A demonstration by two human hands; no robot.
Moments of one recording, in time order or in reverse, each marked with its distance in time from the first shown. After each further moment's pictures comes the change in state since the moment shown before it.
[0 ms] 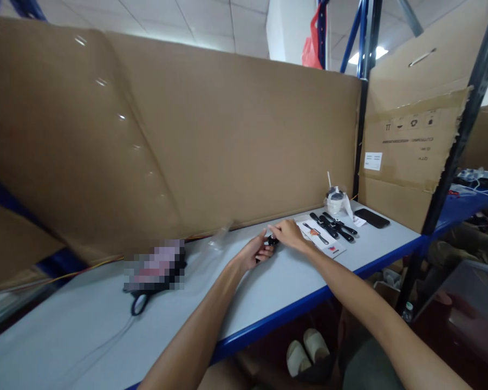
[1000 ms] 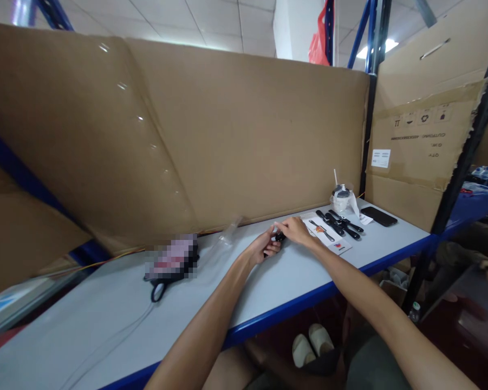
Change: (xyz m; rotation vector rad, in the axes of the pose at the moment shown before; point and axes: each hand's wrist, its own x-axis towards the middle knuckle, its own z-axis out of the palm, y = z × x) left_hand 0.003 -0.001 -0.004 -0.024 -0.035 0.008; right_hand 0.004 0.007 0.005 0.060 -0.019 -0.017
